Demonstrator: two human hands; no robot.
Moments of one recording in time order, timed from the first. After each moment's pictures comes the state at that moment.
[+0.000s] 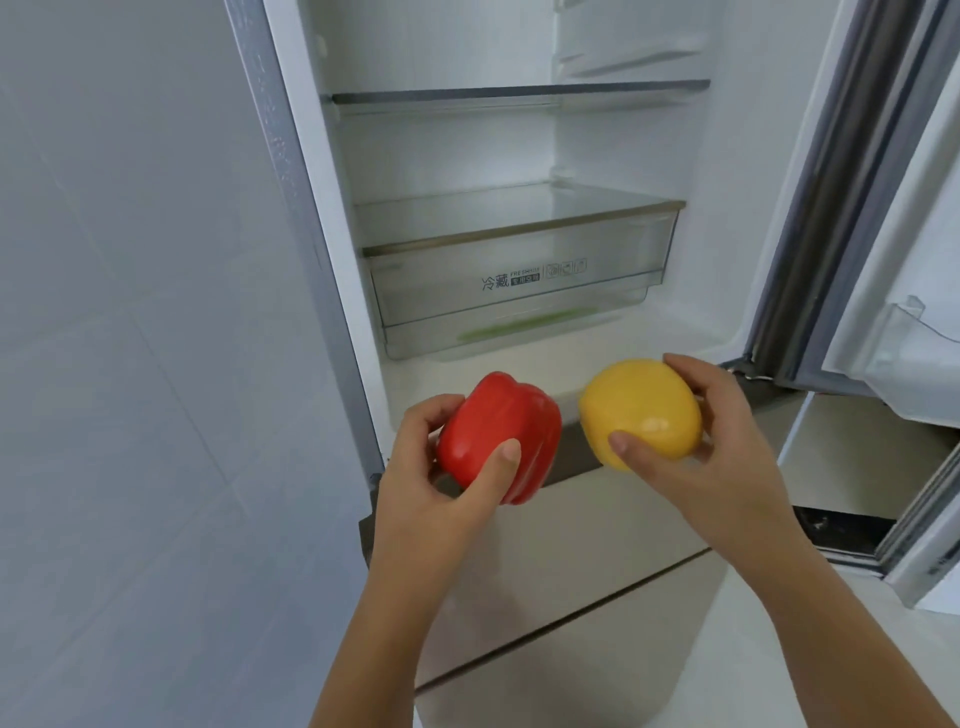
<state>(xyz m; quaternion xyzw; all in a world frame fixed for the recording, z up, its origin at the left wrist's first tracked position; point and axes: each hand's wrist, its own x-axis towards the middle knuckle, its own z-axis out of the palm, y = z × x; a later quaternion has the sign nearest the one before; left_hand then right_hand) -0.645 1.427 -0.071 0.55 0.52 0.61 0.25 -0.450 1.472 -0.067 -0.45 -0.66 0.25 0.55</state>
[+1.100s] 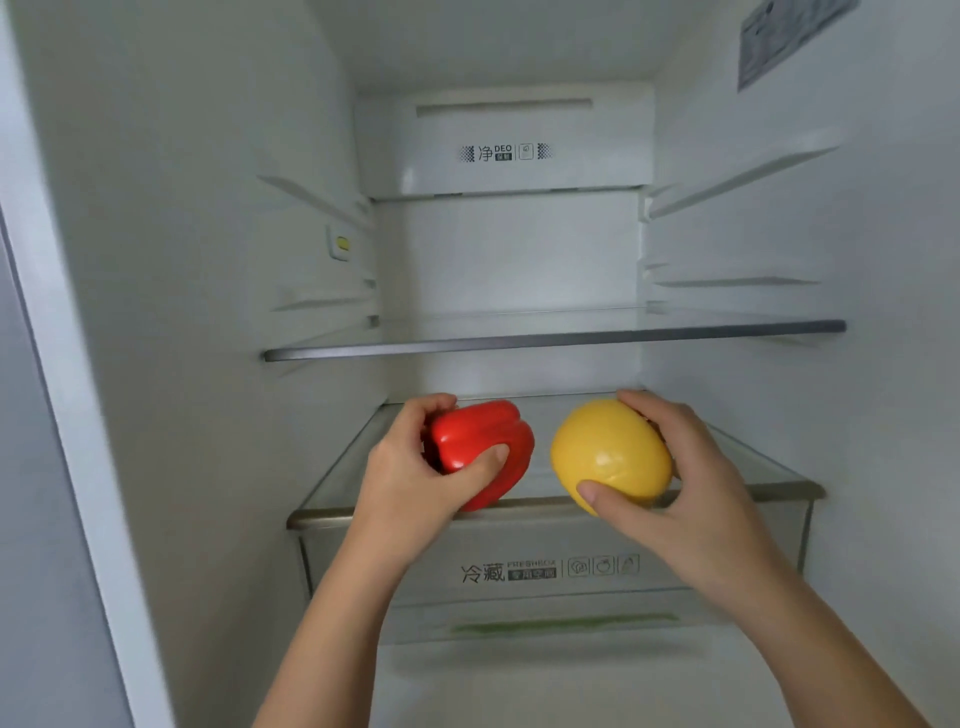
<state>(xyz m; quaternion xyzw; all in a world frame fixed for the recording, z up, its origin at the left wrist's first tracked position) -0.652 1.694 0.050 0.53 0.58 0.61 0.00 -0.456 1.767 0.039 -0.23 -0.78 0.20 0.54</state>
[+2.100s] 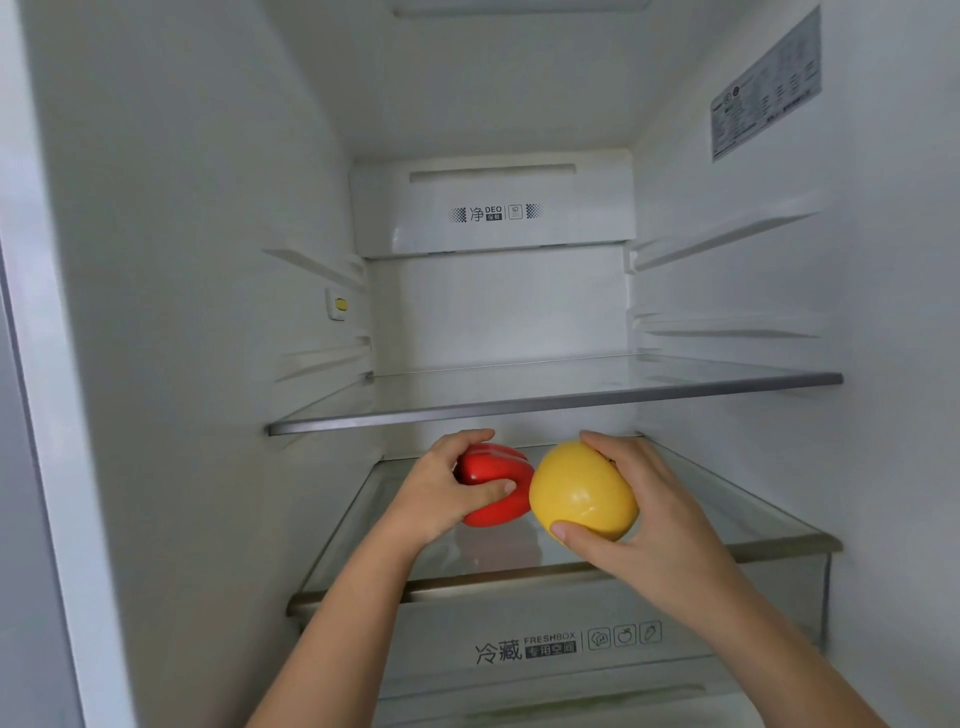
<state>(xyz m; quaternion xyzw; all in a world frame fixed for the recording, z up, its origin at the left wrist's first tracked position) -0.699 1.763 0.073 0.63 0.59 0.49 0.08 -0.489 1.786 0.051 -0.26 -0.81 0.13 0.51</state>
